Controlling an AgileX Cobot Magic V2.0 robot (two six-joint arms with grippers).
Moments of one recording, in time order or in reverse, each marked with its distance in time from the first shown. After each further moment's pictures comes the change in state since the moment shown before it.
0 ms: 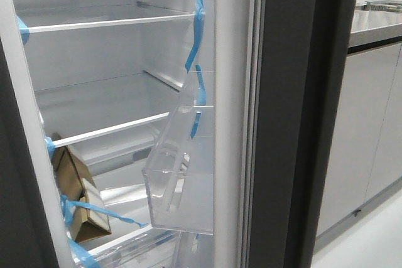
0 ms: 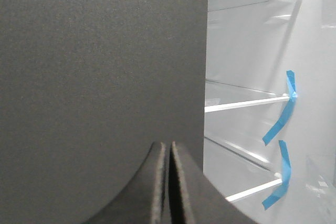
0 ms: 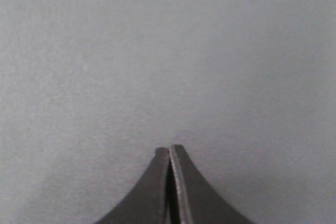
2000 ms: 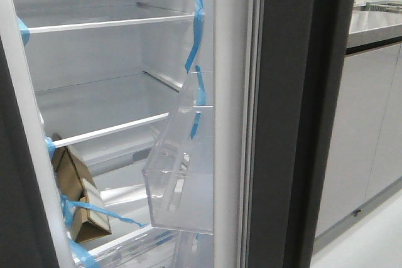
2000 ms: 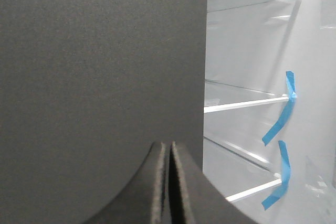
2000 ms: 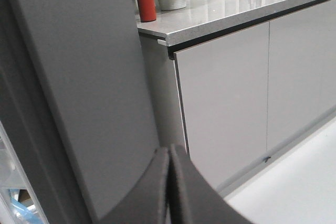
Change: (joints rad) left arm 0.000 0.000 0.000 0.000 0.000 0.000; right arm 0.000 -1.144 0.952 -1.410 -0.416 0.266
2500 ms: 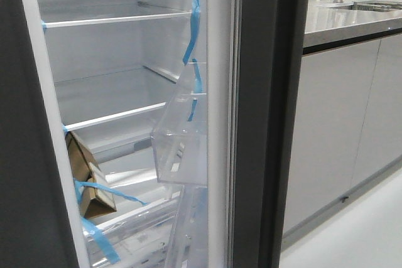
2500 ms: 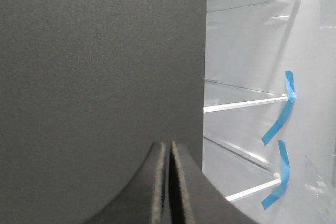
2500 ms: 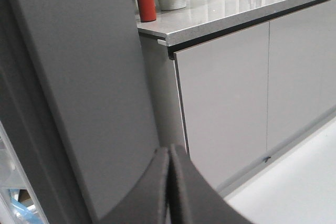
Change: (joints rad) left arm 0.000 0.000 0.000 0.000 0.000 0.000; right arm 0.000 0.000 0.000 0.001 0.000 0.000
